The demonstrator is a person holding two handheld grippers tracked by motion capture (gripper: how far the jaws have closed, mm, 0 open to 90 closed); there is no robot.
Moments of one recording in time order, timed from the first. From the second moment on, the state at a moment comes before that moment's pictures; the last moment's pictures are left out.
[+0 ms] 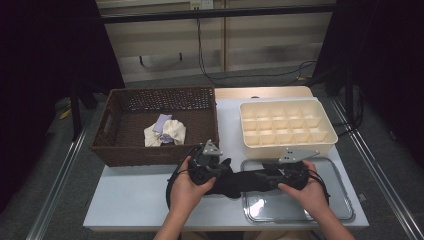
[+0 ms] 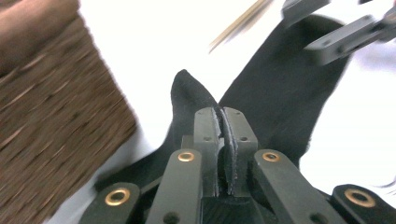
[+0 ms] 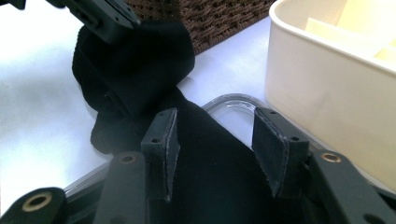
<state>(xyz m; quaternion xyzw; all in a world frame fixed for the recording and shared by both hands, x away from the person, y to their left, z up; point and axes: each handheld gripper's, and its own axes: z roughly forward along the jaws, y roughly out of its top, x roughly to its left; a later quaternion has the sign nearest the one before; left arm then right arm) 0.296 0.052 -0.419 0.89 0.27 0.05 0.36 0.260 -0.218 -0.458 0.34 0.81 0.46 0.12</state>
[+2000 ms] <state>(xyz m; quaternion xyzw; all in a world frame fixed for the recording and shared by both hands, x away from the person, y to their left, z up) 0.282 0.140 -0.465 0.88 0.34 0.07 0.33 0.267 -0.176 -0.477 0.33 0.85 0.39 0.11</state>
